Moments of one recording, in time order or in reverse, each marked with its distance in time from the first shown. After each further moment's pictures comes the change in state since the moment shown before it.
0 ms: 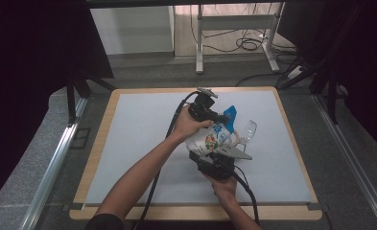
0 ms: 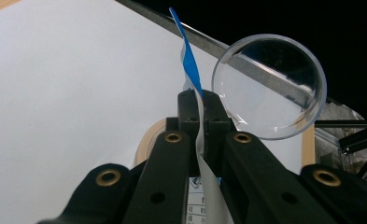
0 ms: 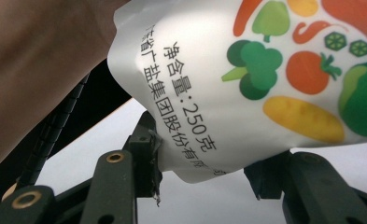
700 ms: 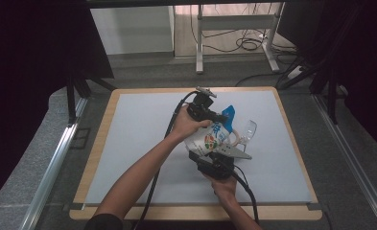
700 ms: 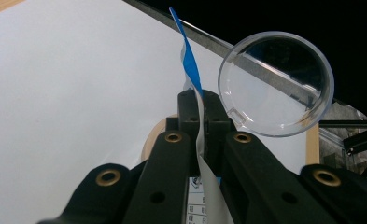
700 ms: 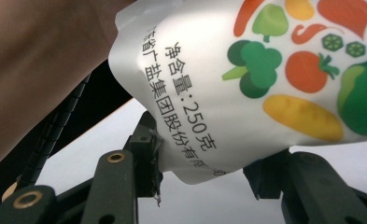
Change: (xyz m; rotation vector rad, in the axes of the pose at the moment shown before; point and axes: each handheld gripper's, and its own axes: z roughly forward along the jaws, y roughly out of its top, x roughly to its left) left arm 0.003 -0.002 -0.002 0.001 0.010 -0.003; right arm 0.000 0.001 0.001 0.001 0.008 -0.011
